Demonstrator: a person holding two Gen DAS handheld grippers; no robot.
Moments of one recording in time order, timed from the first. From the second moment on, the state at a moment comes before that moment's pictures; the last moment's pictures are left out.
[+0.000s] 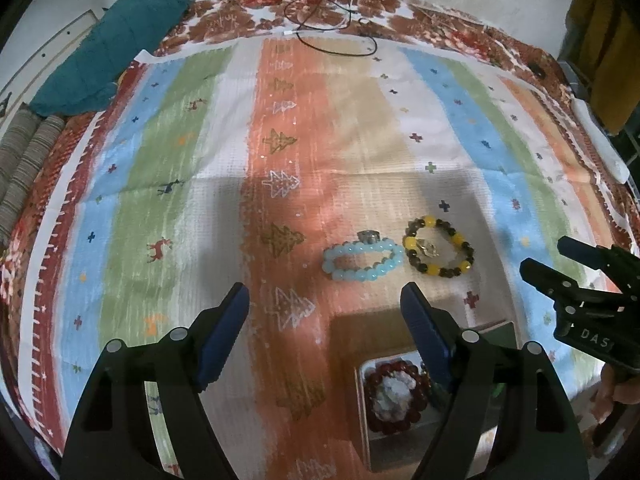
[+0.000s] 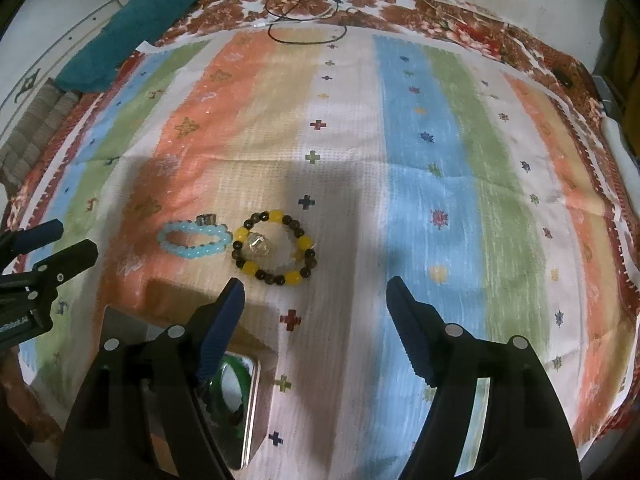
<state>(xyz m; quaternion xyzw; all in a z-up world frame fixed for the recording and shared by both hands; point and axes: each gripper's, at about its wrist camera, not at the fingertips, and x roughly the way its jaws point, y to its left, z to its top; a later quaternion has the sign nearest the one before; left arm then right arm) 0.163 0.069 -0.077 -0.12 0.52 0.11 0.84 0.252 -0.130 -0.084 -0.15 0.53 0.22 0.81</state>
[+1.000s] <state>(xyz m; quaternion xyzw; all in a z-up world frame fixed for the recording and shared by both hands) 0.214 0.084 -0.138 -0.10 0.59 0.10 0.80 0.296 -0.108 -0.142 -0.18 0.58 0.20 0.77</state>
